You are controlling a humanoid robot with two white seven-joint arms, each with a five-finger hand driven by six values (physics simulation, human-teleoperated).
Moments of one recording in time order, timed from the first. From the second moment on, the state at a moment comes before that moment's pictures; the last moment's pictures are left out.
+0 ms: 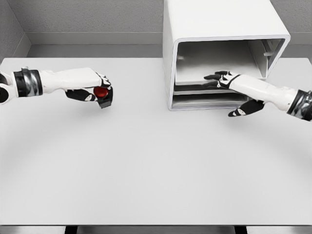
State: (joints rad) left arm -1.03 0.81 -1.20 -1.25 -0.02 -0.61 -0.35; right arm -0.65 -0.88 0.79 -1.38 0.00 -0.61 0.29
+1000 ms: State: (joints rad) left arm -1.03 0.83 -1.21 -1.37 -0.02 -0.61 -0.34; right arm -0.59 -1.10 0.78 -1.57 0.02 -0.61 0.30
